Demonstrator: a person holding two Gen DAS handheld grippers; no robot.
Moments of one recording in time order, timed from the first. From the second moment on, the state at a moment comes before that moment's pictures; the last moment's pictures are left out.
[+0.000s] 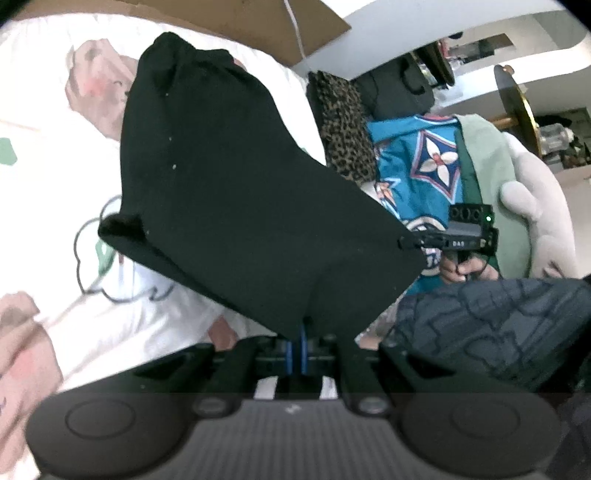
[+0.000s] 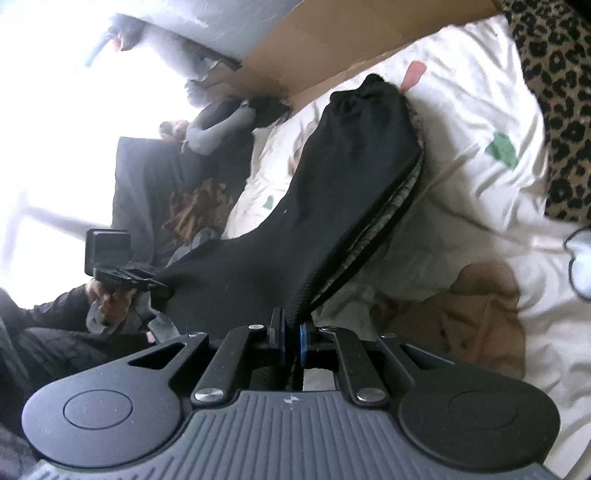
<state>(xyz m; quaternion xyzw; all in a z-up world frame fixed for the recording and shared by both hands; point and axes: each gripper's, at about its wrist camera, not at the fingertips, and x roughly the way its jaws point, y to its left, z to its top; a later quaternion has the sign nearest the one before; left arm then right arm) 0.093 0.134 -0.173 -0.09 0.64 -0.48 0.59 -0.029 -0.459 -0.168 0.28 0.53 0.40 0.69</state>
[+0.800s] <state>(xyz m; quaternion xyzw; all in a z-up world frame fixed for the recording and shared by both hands) 0.119 0.153 -0.190 -0.21 0.57 -0.42 0.67 0.030 -0.447 -0.193 0.32 0.50 0.37 0.72</state>
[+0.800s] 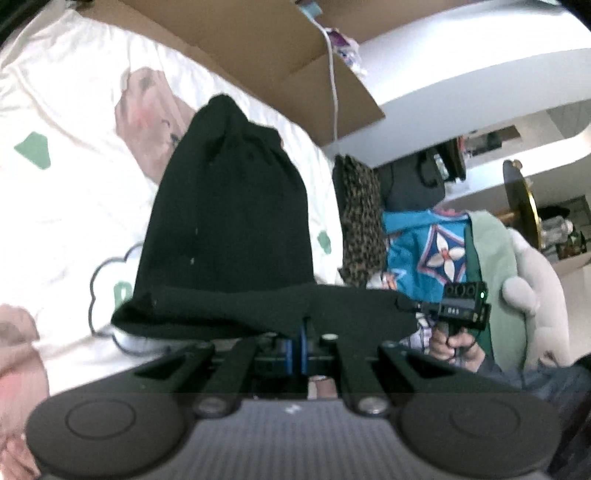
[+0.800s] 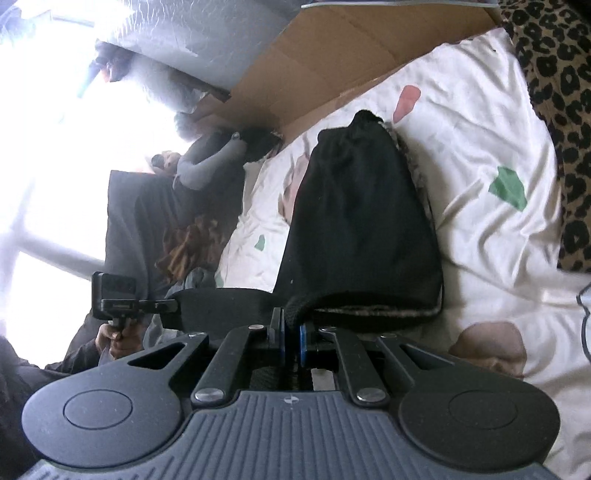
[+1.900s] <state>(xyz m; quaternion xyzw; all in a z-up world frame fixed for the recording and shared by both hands) 0.218 0.113 -0.232 -0.21 0.54 -0.37 0.73 0.112 -0.412 -0.228 0.35 0.46 0.28 0.76</state>
